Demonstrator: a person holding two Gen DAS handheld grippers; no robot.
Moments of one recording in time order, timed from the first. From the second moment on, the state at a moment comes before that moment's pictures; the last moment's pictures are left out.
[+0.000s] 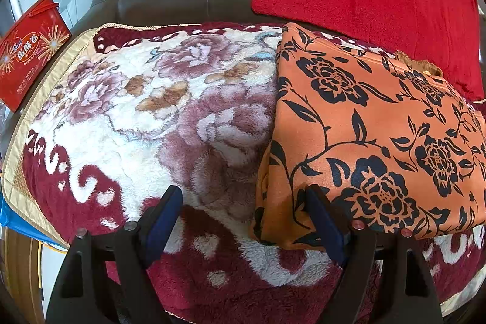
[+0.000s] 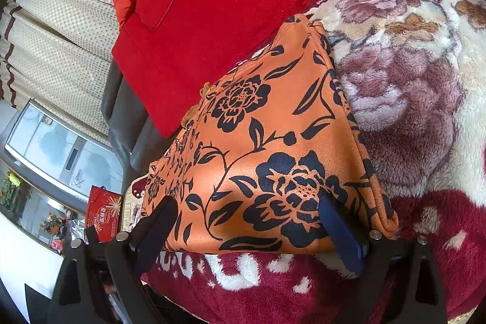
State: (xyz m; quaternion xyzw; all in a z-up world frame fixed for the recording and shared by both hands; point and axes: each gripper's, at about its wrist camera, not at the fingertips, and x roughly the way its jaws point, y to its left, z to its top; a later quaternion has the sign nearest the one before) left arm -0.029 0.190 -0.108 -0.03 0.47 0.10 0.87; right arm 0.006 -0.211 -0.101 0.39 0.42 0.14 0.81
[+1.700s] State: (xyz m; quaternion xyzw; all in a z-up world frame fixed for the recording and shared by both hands) left arm 0.034 0.033 -0.103 -0.02 0.46 -0.07 0.88; right arm 0.107 -0.150 -0.028 0.32 0.41 0.05 0.85
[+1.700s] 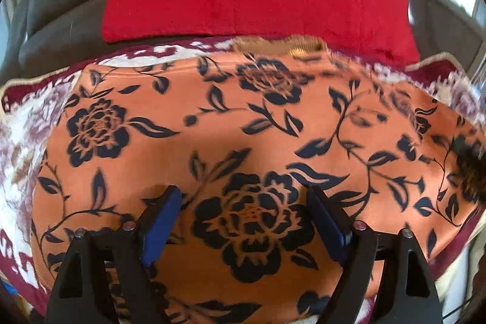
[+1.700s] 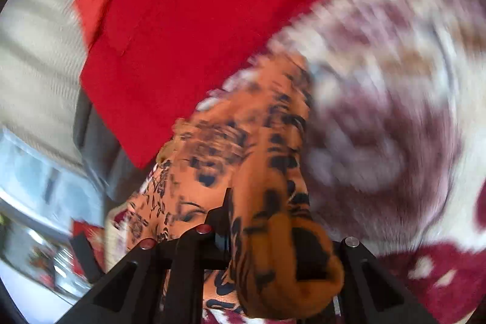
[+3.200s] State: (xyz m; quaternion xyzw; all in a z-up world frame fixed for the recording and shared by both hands) left arm -0.017 0.195 -0.079 -0.21 0.42 -0.03 0.88; right arm 0.111 0.131 -0.031 0.18 0.44 0.26 0.84
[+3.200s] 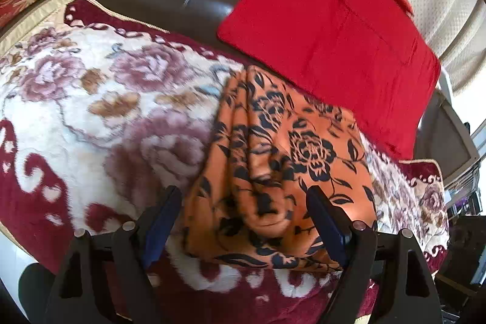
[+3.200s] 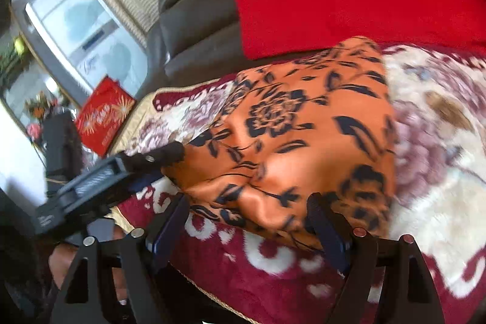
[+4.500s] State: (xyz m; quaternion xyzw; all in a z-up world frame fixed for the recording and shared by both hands) left arm 0.027 0.191 -0.081 -0.11 0.46 -0.02 0.88; right arm 0.149 0.034 -0.069 0.34 0.49 0.24 0.77
